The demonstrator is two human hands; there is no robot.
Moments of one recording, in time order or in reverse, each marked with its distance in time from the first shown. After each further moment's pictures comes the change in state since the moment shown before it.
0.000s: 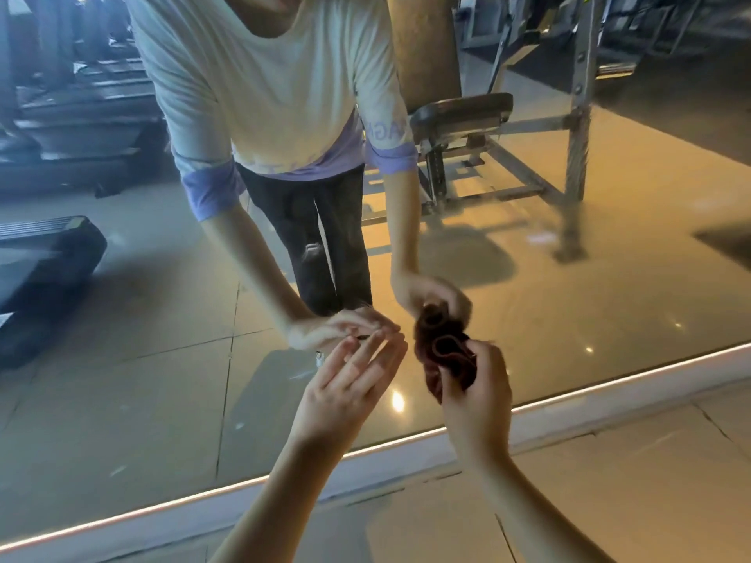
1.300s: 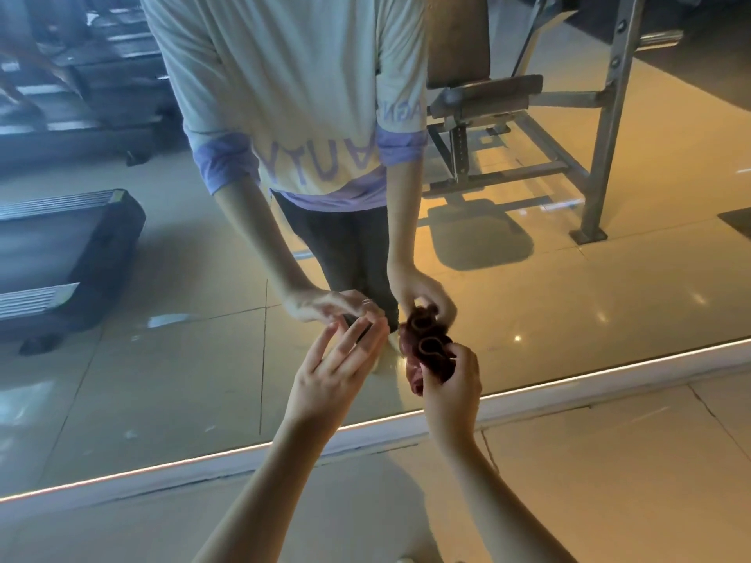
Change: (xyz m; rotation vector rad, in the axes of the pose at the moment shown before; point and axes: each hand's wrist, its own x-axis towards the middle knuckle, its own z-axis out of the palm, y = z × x) left_hand 0.046 -0.066 -0.092 0.008 -0.096 -0.078; right_hand -0.001 -0.100 -0.005 0.047 -0.064 0.287
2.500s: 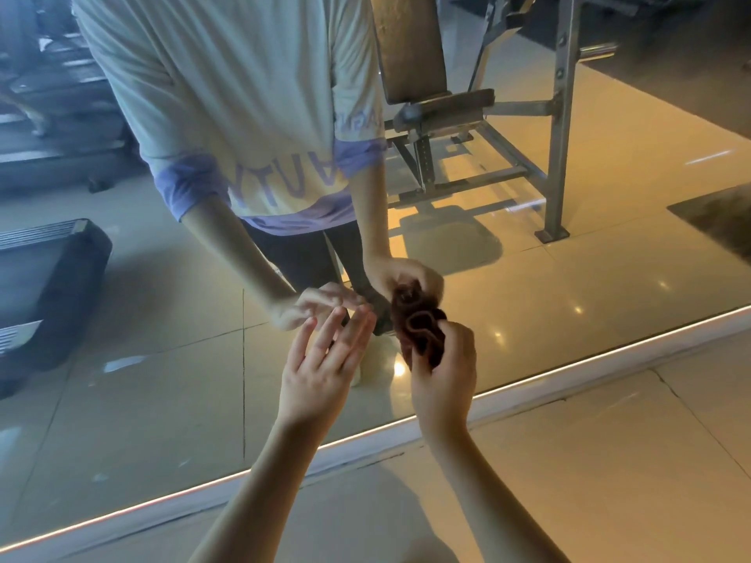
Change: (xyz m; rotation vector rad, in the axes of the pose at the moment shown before) left_hand 0.052 0.012 0.000 -0.039 0.072 -0.083; right_hand 0.035 -0.035 -0.036 -0.048 0.169 -0.268
